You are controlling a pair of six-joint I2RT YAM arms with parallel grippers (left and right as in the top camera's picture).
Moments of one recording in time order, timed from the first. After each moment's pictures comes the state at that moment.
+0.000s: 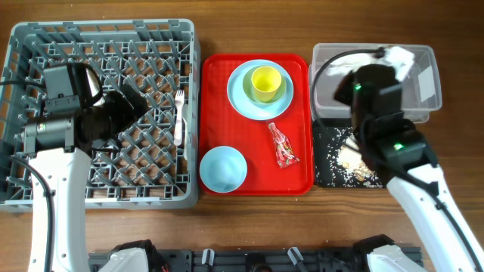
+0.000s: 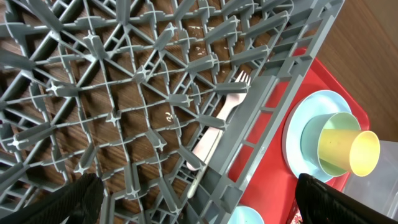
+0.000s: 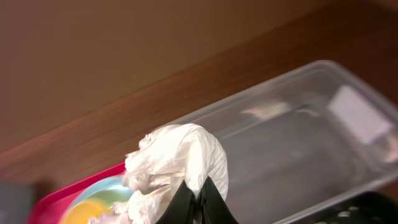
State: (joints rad) left arm 0.15 1.28 1.23 -1.03 0.16 -0.53; right arm 0.26 1.18 1.02 -0.40 0.46 0.51
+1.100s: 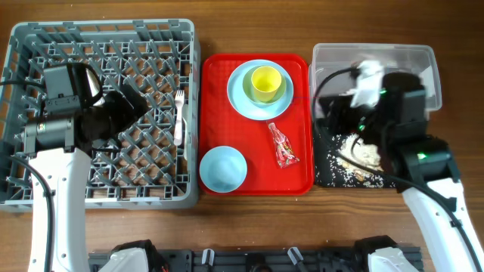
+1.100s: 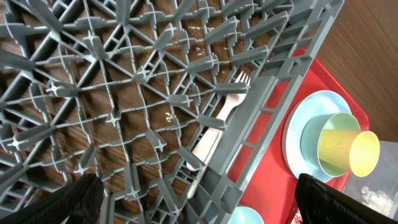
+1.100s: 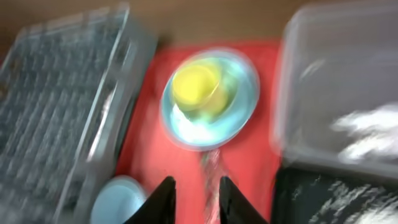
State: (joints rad) left arm 0.15 1.28 1.23 -1.03 0.16 -0.53; right arm 0.20 1.10 1.03 -0.68 -0.32 0.26
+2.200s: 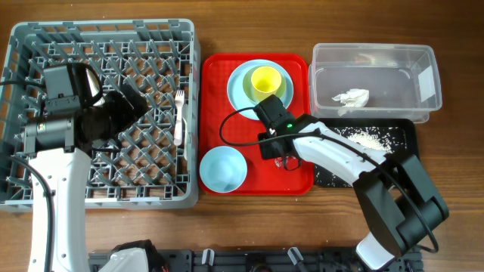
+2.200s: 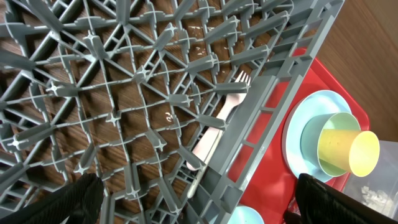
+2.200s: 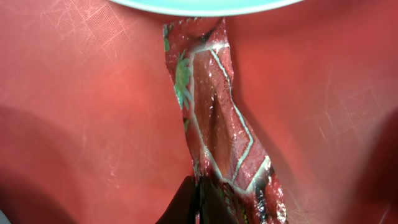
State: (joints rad) left arm 0.15 1.28 1.23 -1.03 0.16 -0.53; right arm 0.61 1.80 1.01 -0.54 0.05 0.38
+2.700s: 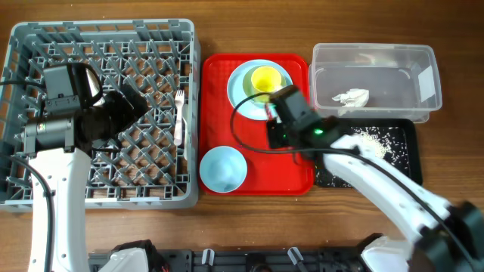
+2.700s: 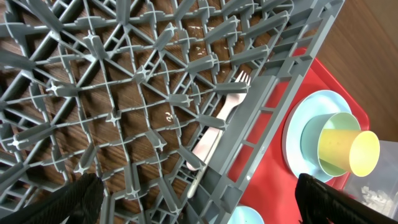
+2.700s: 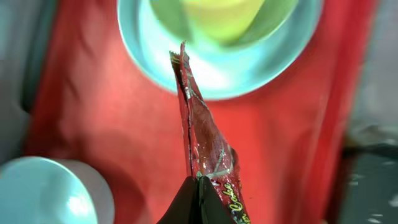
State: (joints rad) left arm 0.15 1.28 1.23 -1.03 0.16 -0.53; right arm 0.58 1.48 1.01 -0.57 0.06 0.37
